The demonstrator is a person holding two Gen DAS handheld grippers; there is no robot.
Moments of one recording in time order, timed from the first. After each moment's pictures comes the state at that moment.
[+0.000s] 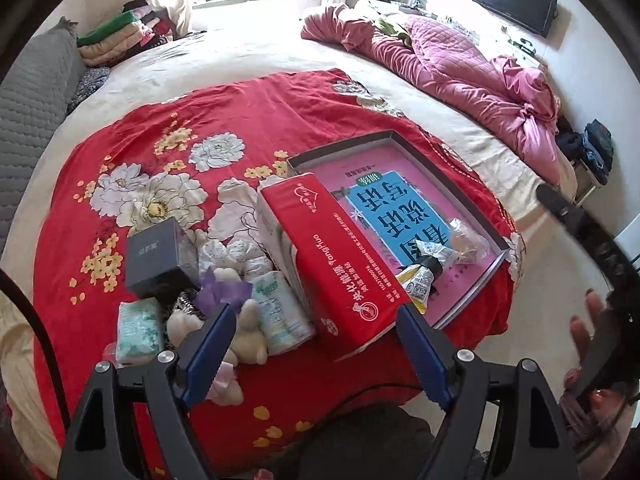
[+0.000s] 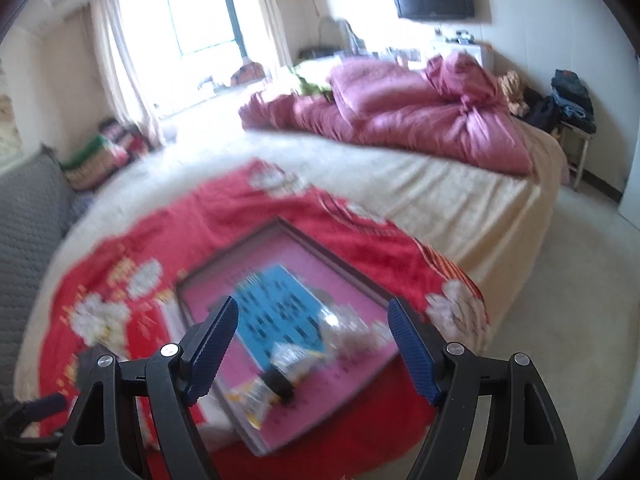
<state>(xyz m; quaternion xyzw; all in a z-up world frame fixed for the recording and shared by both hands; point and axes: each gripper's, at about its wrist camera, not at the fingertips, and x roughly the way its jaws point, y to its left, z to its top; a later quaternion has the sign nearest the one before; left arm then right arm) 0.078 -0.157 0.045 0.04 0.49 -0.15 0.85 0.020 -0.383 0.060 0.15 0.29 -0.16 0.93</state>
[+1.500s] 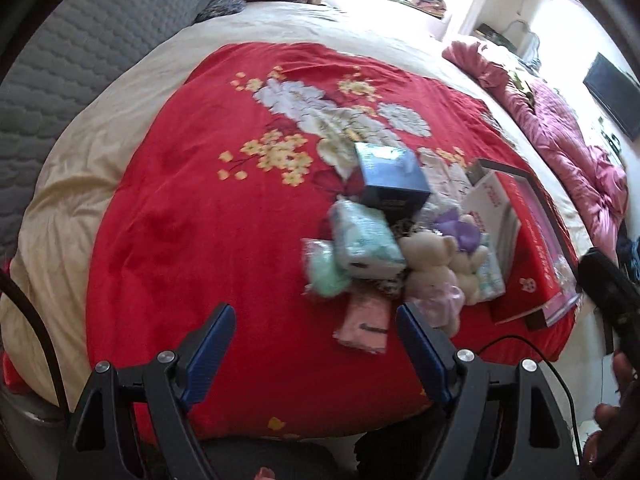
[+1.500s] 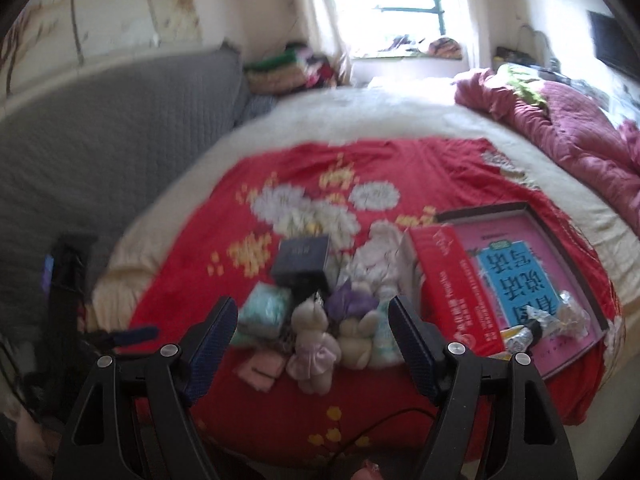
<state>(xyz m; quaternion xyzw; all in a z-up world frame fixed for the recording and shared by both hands) 0.037 0.069 -0.008 -0.10 0.52 0.00 0.85 0.033 -0.125 0.046 0.01 0.39 0.16 0.91</state>
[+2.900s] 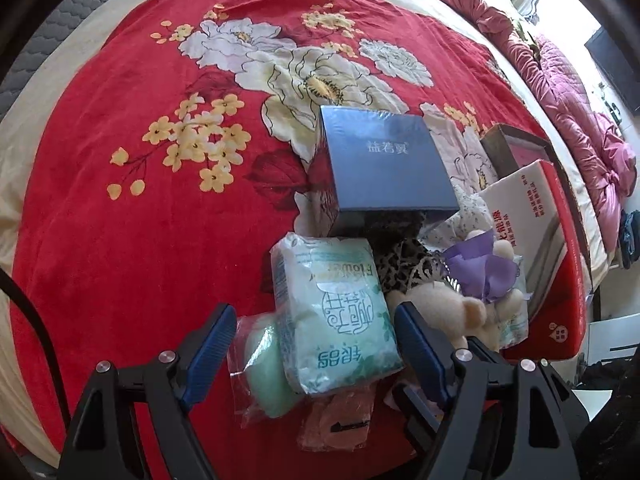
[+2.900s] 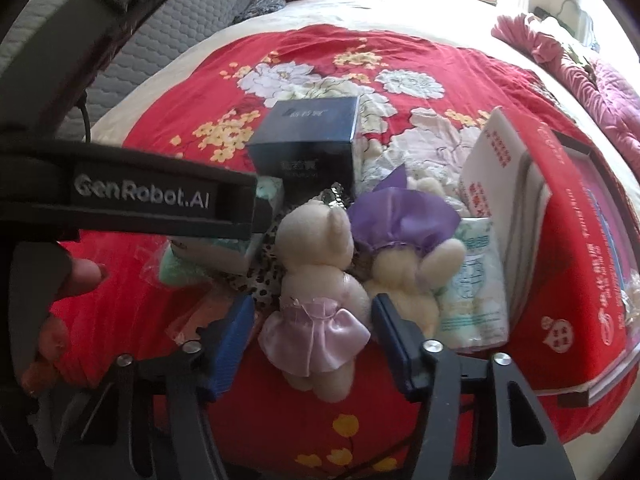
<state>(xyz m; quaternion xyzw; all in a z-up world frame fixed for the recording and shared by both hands) 0.151 0.034 -0.074 -0.09 0.61 -0.05 0.78 0.090 -0.081 -0.087 -0.04 0.51 0.16 0.85</state>
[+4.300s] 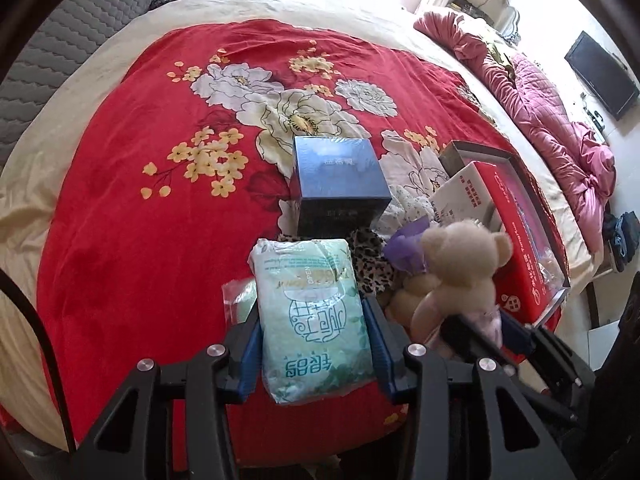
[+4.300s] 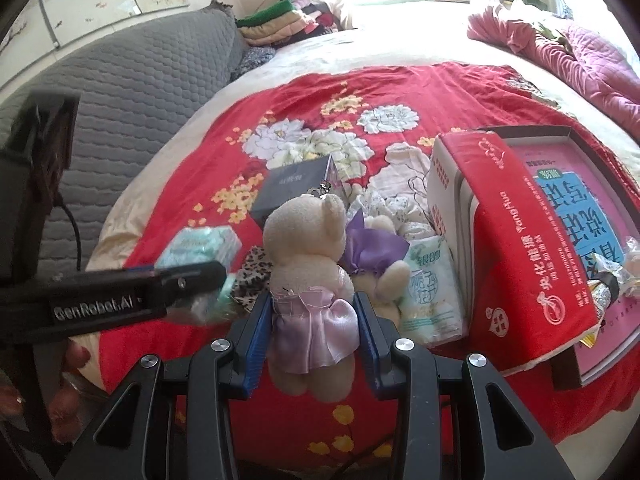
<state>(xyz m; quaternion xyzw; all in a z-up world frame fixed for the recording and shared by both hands) 0.096 0.027 -0.020 -0.10 0.55 -0.06 0.83 0.063 -0.137 -0.032 0.08 0.45 0.18 0.87</state>
